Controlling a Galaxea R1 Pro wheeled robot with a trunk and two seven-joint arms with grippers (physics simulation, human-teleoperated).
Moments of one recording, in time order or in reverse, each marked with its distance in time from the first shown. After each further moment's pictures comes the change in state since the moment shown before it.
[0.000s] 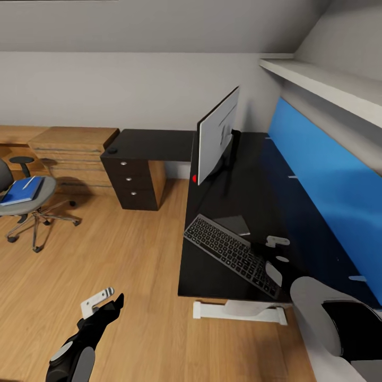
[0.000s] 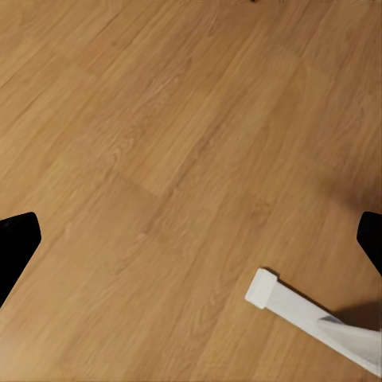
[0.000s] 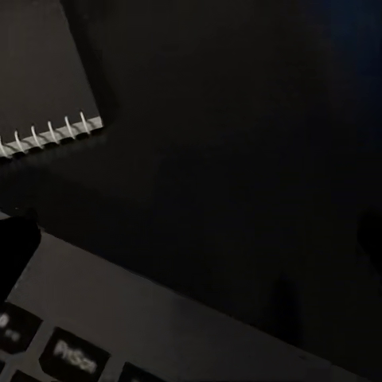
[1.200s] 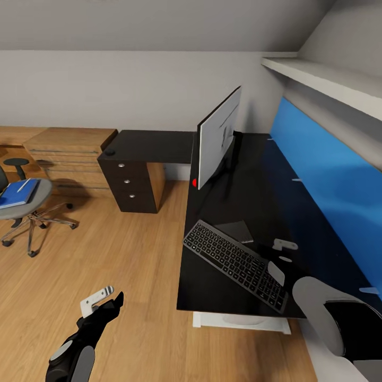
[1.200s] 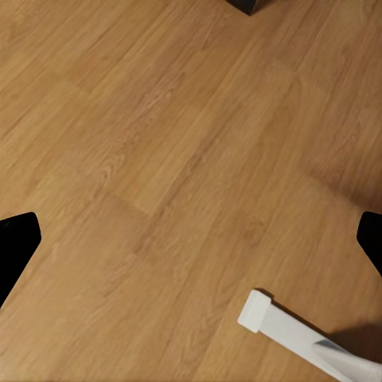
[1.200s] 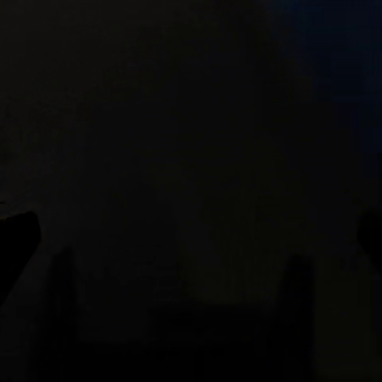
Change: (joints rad) left arm 0.000 -0.003 -0.001 -0.015 0.001 -0.001 0.008; right arm 0.000 -0.013 -0.003 0.003 -0.057 0.055 -0.115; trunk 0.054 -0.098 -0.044
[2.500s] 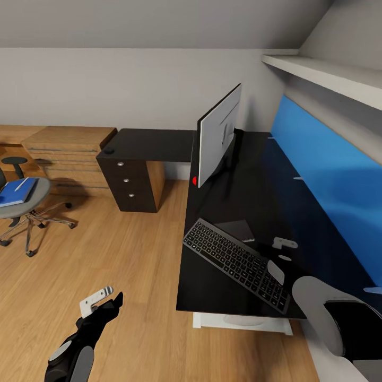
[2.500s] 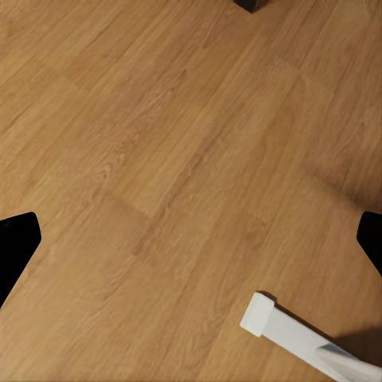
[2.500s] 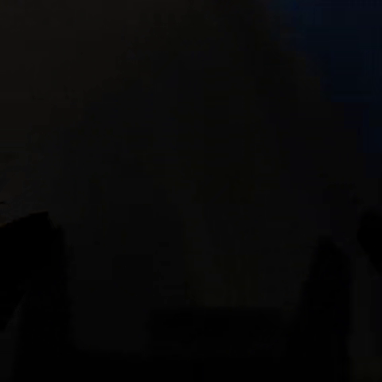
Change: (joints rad) left arm 0.000 0.003 0.005 0.002 0.001 0.000 -0.004; right arm -0.001 0.002 0.002 -0.015 0.003 -0.004 -0.003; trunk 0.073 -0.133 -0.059
